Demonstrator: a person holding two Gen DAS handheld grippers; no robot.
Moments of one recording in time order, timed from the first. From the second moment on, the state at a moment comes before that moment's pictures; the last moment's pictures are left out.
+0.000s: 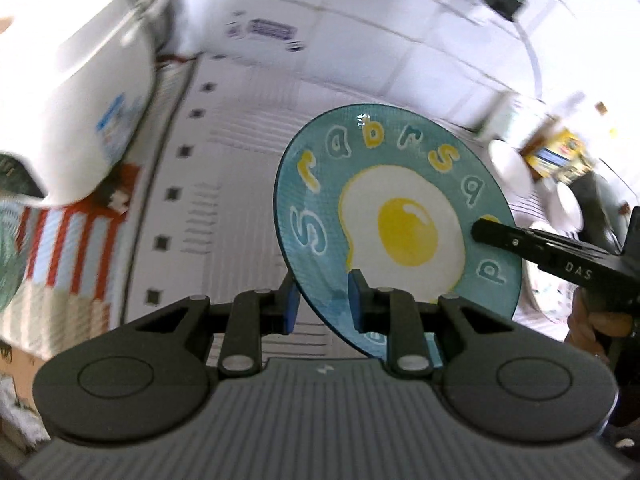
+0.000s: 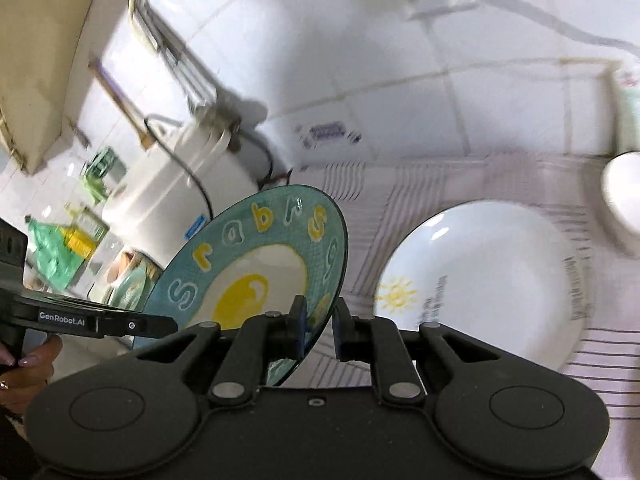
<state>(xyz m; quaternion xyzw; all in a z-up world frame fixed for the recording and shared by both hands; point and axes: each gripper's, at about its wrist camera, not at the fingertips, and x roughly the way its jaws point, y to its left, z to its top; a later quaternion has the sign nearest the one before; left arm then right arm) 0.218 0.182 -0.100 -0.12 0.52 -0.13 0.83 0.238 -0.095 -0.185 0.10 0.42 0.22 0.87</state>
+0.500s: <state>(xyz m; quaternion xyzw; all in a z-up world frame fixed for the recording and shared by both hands) 0.274 0.088 -0.122 -0.06 0.54 -0.24 0.80 0.224 -0.161 -0.161 0.07 0.41 0.11 0.90</state>
